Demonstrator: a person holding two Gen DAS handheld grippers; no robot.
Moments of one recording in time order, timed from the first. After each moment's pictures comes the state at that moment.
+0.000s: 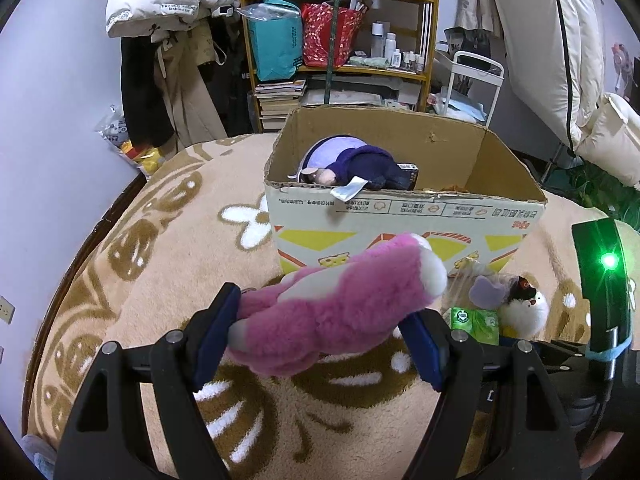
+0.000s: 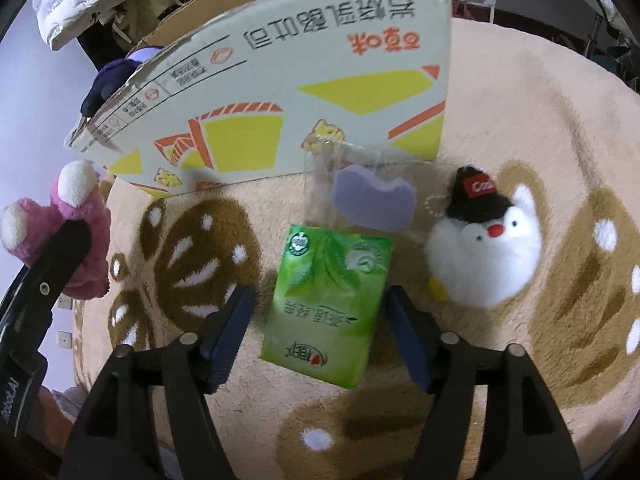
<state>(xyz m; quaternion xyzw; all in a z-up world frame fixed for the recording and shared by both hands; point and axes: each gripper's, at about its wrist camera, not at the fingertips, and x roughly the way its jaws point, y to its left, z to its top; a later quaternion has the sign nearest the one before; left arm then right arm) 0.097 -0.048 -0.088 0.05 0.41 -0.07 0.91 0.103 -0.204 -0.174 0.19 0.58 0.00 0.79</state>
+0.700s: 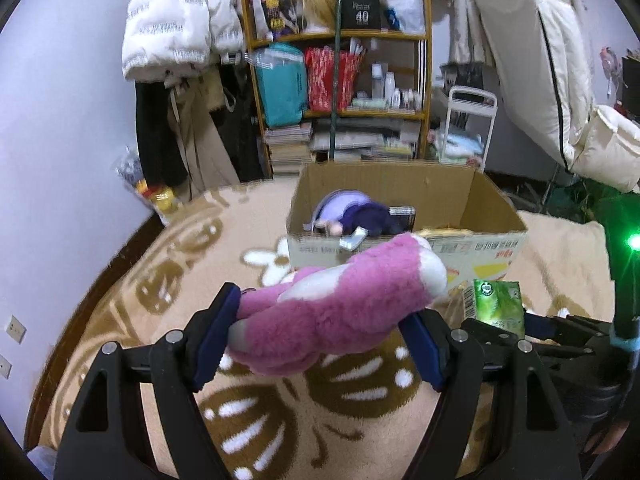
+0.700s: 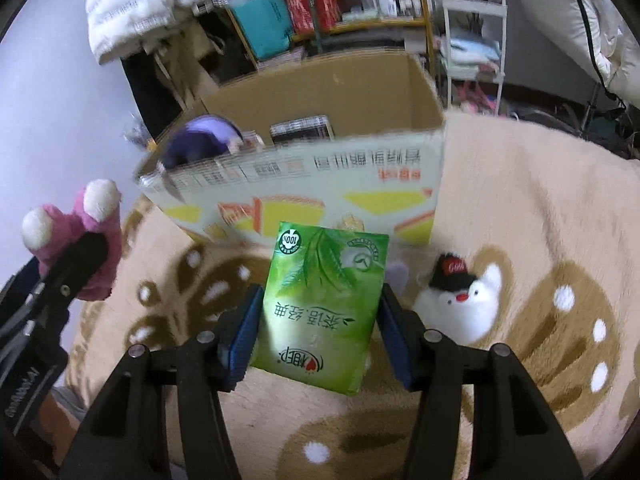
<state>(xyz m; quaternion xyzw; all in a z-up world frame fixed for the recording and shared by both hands) 0.067 -0.043 -0.048 0.07 0.32 -0.06 0.94 0.084 -0.186 -0.110 0.14 0.47 0.01 0.87</state>
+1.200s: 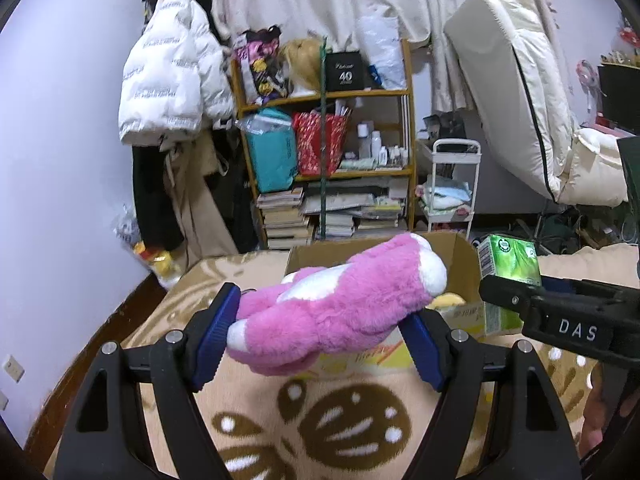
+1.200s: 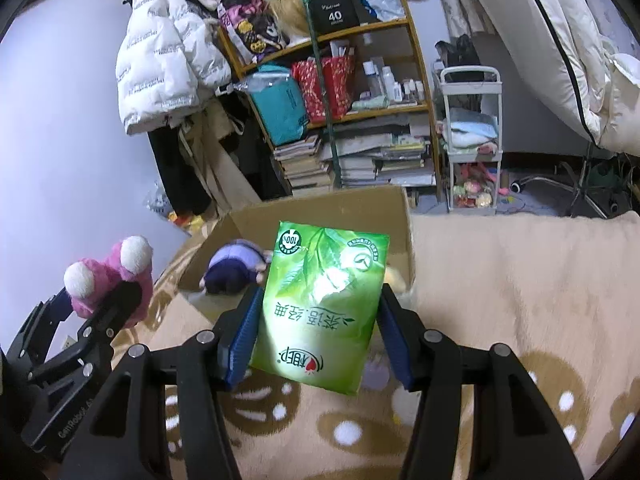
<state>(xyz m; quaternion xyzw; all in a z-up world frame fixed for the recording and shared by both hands) 0.067 -0.060 -0.010 0.08 0.22 -0.08 0.97 0.083 -0.219 -0.039 0.15 0.34 0.02 0.93</state>
